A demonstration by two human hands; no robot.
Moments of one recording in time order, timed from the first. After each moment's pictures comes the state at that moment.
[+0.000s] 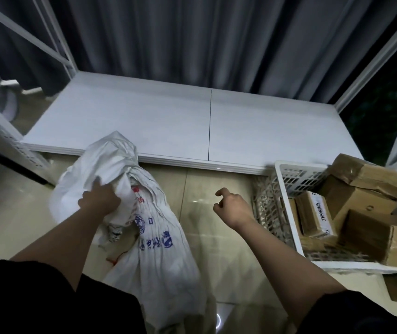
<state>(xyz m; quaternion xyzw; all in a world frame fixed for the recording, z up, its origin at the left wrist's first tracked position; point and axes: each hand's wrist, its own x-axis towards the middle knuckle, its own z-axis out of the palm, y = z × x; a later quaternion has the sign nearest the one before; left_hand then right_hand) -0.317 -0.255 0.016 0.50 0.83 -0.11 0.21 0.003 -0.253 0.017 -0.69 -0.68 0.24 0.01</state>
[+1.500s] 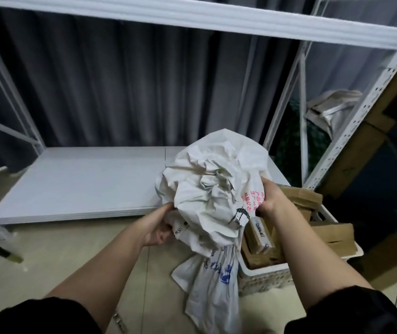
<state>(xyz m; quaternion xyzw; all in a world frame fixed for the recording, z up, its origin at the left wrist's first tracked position) -0.101 -0.299 0.173 0.31 0.58 0.22 0.72 0.180 -0.275 0.212 -0.51 -0.06 0.67 0.54</state>
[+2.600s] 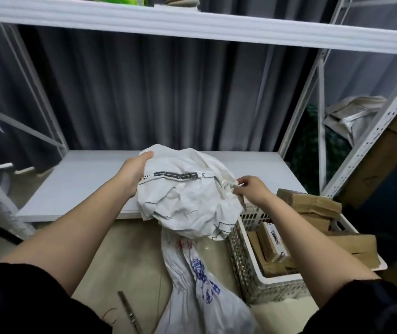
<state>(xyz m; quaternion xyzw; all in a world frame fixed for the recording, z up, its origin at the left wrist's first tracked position) -0.169 -0.248 0.277 0.37 0.61 0.46 0.53 0.116 -0.271 0.238 -0.70 -0.55 0.35 0.30</state>
